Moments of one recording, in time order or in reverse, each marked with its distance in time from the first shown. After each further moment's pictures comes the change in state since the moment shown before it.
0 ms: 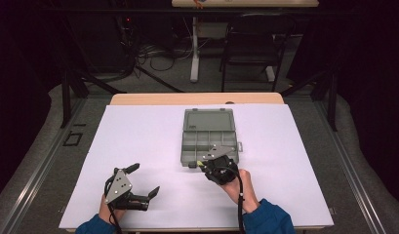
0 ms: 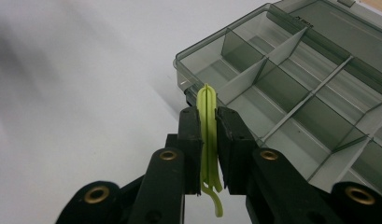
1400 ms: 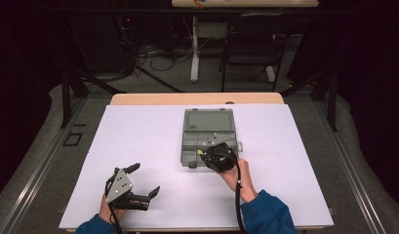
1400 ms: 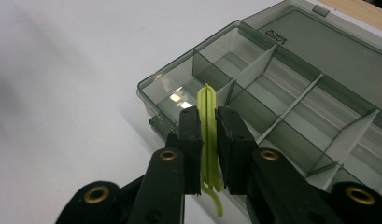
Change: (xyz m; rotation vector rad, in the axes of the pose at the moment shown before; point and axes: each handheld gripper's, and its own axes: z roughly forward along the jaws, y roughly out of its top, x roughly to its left) left arm 0.000 0.000 0.001 0.002 -0.002 -0.001; right arm -0.023 0.018 0.014 -0.009 -0.028 0.047
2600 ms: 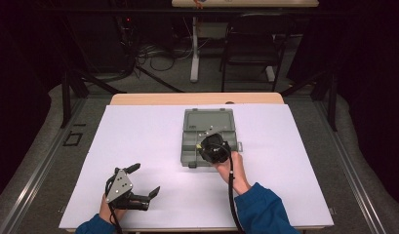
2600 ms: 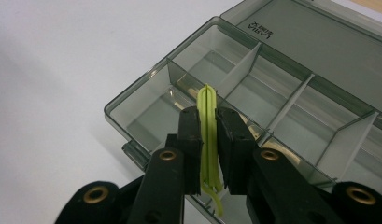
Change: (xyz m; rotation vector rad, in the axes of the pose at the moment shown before) left arm 0.000 0.000 0.000 0.007 -0.004 0.002; right arm -0.009 0.017 0.024 0.065 -0.054 0.082
